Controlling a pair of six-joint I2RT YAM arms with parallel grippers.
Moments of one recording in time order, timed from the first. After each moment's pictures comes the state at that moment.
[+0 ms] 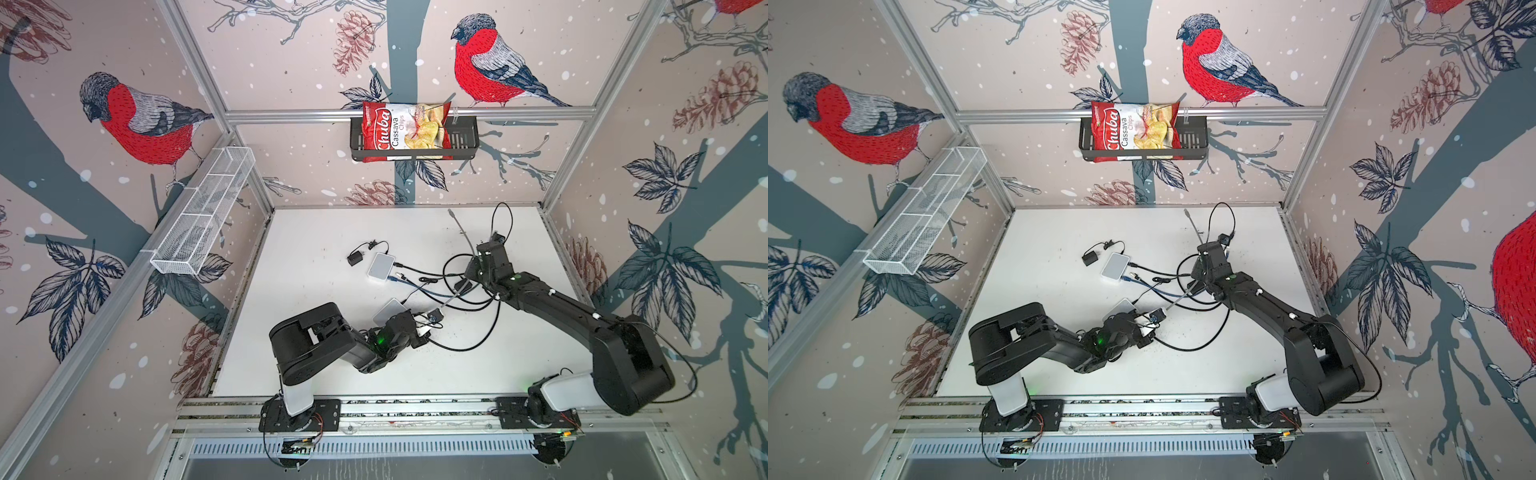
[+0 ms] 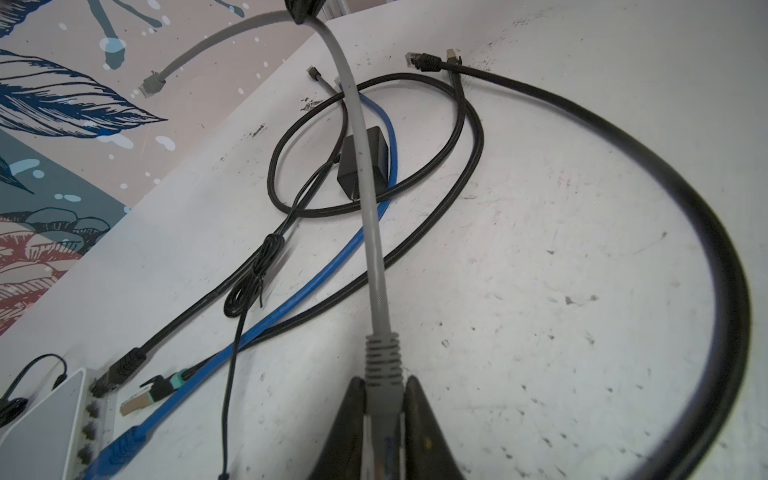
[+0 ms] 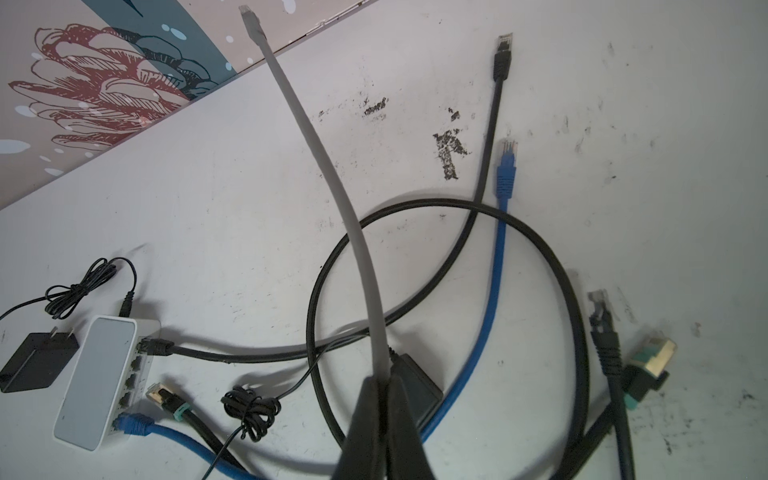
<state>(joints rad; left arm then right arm) -1.05 1.80 0.51 0.89 -0.21 0.32 0.47 1.42 0.84 -0.18 0.25 0.63</state>
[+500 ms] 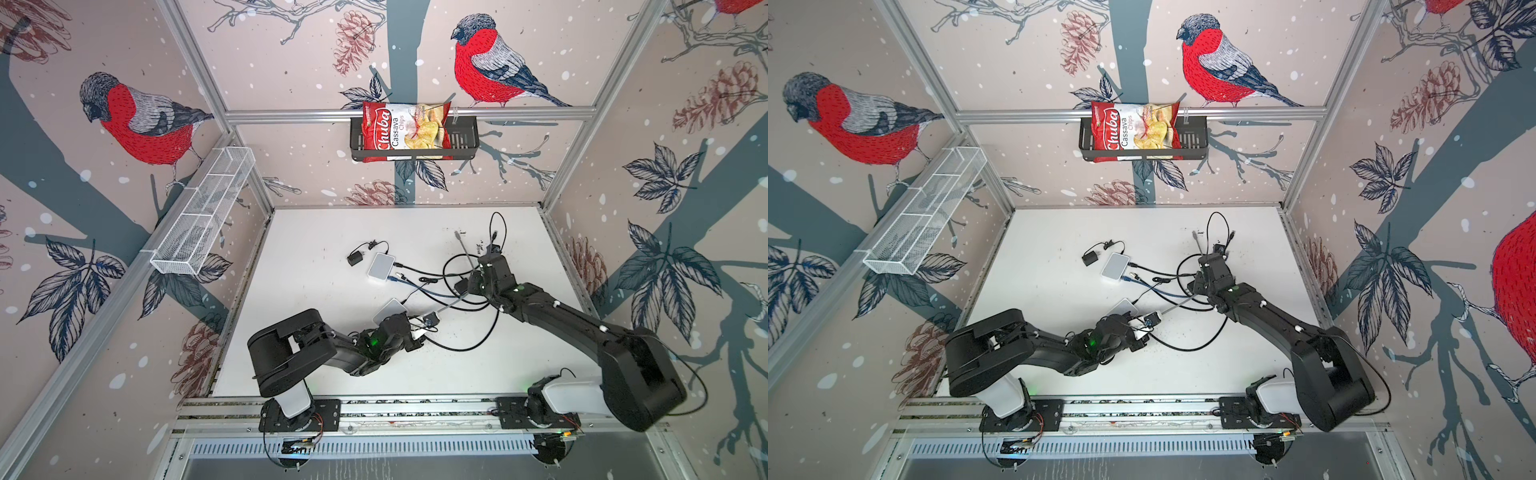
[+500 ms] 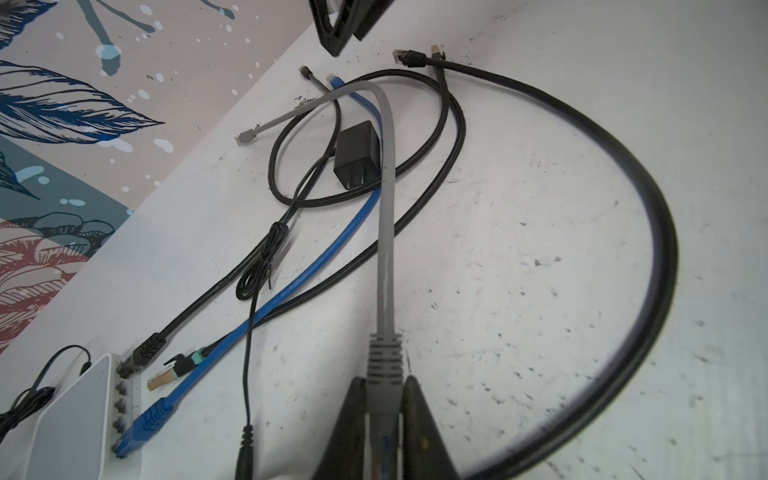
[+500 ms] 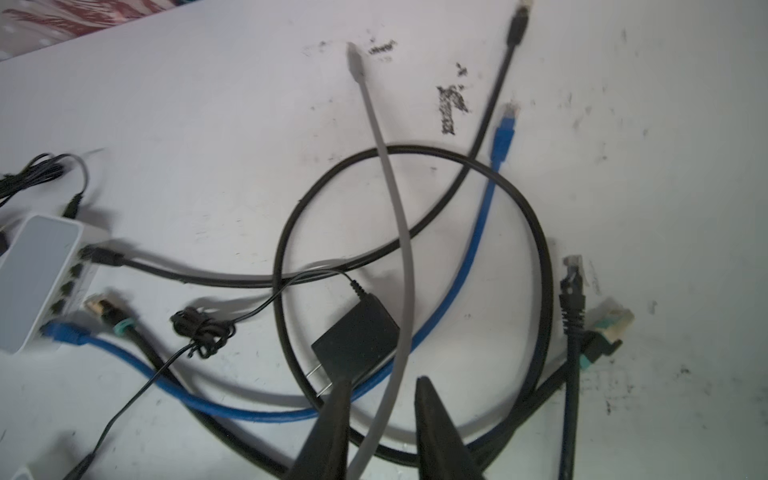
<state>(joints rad) -1.05 1.65 0.45 0.76 -0.15 0.35 0.51 1.29 0.71 -0.18 0.22 0.40</state>
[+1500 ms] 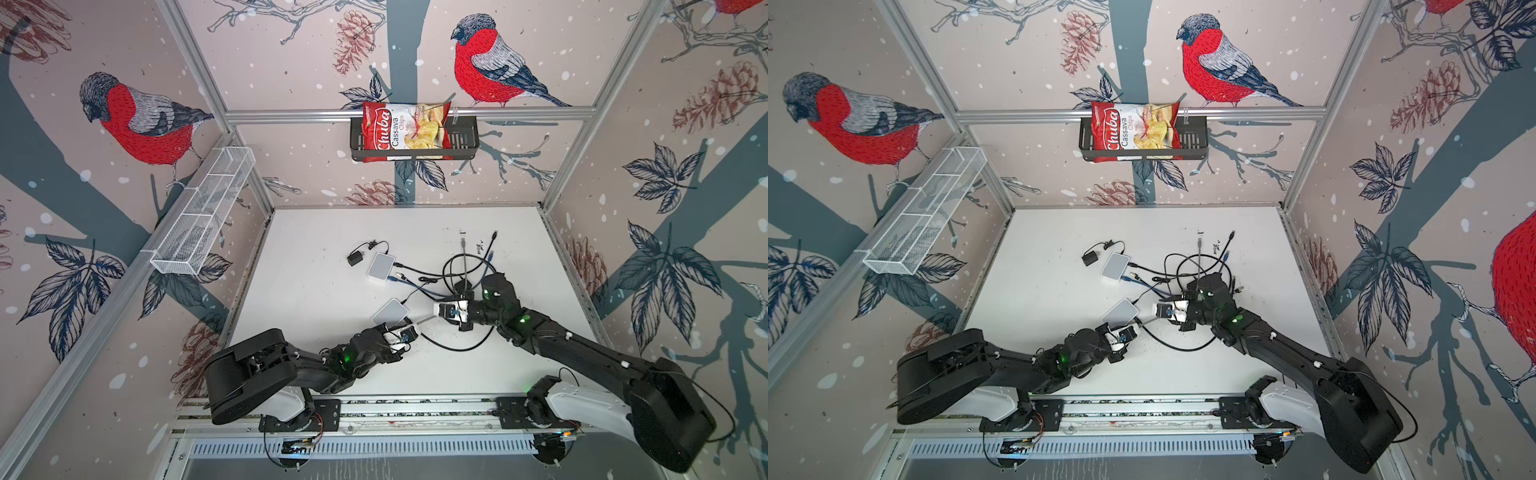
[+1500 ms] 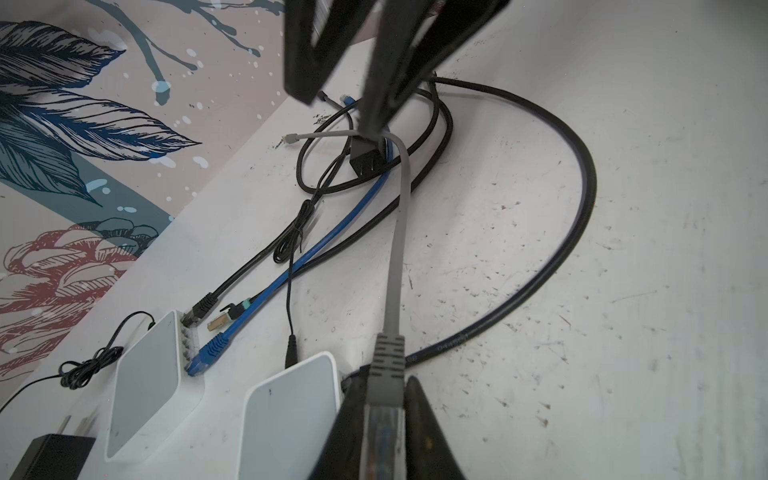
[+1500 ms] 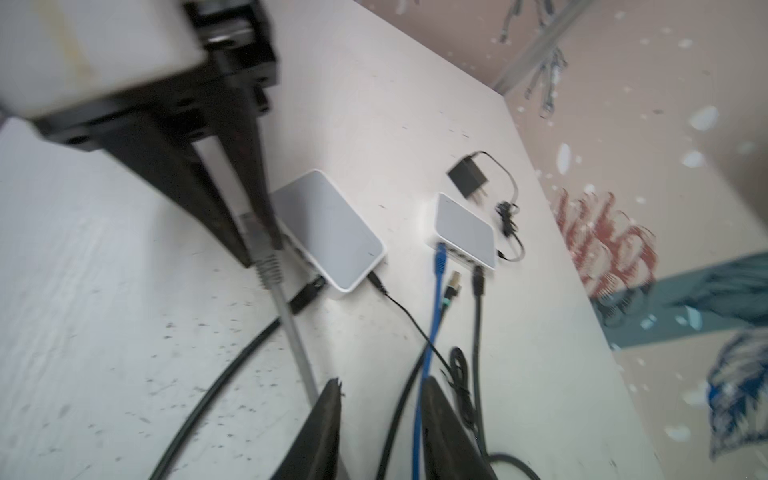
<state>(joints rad) -1.05 1.41 0.19 0.89 -0.15 0.41 0.66 1.15 0.50 0.04 -0.54 -0.98</state>
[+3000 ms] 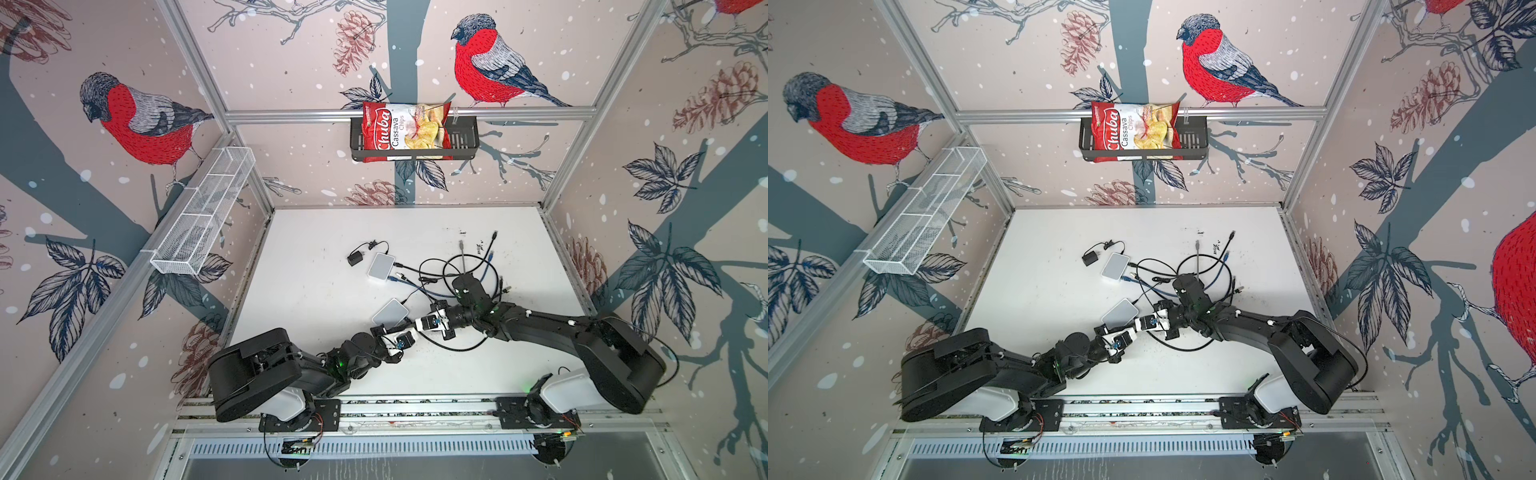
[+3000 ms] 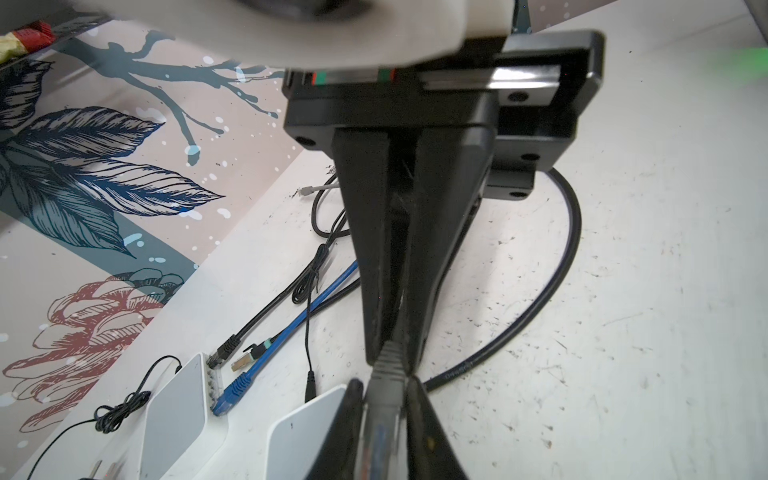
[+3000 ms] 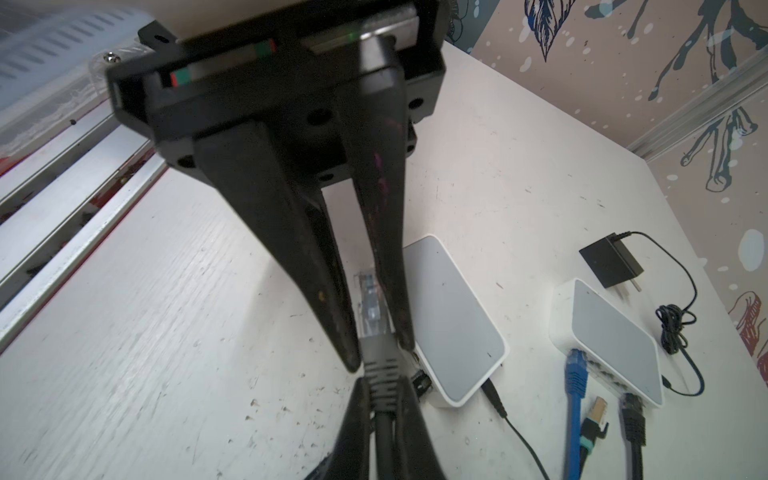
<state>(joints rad) -1.05 1.43 0.12 1.10 -0.12 0.47 0.75 1.45 0.61 0.13 -0.72 -0.99</state>
